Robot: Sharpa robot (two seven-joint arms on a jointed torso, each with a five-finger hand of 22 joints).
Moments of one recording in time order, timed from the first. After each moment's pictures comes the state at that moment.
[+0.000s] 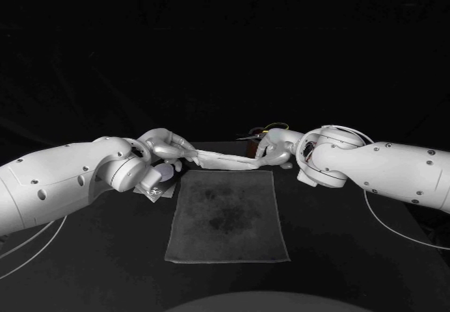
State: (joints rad) left arm 1.29 -0.77 -0.12 1.40 -0.47 -0.22 -0.16; left_hand 1.38 -0.21 0.69 0.15 0.05 1.00 0.08 0.52 0.34 1.11 0.03 0.63 0.12 1.31 -0.04 1.43 0.72 0.16 1.01 0.07 0.94 0.79; right arm 1.31 -0.80 -0.14 1.53 -1.14 -0.15 -0.33; right_hand 1.18 -0.01 0.58 -0.14 0.05 0.94 0.09 0.53 0.28 1.41 0.00 1.35 1.28 1.47 -0.06 1.47 1.31 0.12 1.32 0.05 0.94 1.31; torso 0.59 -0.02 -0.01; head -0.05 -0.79
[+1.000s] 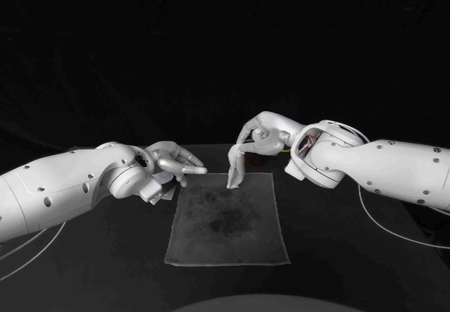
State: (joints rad) left arm 1.28 -0.76 -0.12 1.38 -0.54 -0.06 -0.20; left_hand 1.50 -0.21 -0.03 0.29 0.05 0.76 0.13 0.29 0.24 0.79 0.15 0.44 0.06 1.06 0.08 1.34 0.33 0.17 0.93 0.17 0.80 0.70; right arm 1.35 -0.80 -0.14 1.60 -1.09 -0.36 -0.05; right_hand 1.18 -0.01 0.60 -0.16 0.04 0.95 0.08 0.54 0.28 1.41 0.00 1.35 1.29 1.47 -0.06 1.48 1.31 0.11 1.33 0.05 0.97 1.31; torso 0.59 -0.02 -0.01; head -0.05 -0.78
